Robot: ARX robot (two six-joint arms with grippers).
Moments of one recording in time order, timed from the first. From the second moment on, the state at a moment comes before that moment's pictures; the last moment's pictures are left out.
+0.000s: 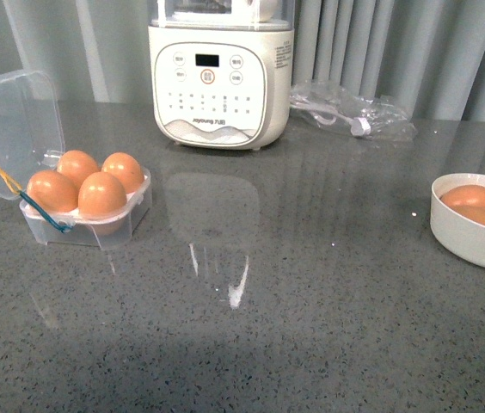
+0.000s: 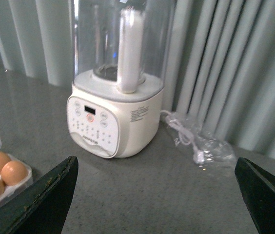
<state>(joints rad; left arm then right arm) 0.00 0.00 0.03 0.00 0.00 0.00 0.22 1.12 0.76 0.40 -0.18 -0.10</state>
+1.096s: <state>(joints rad) 0.00 0.00 0.03 0.00 0.00 0.00 0.00 0.34 0.12 0.21 0.00 -0.01</state>
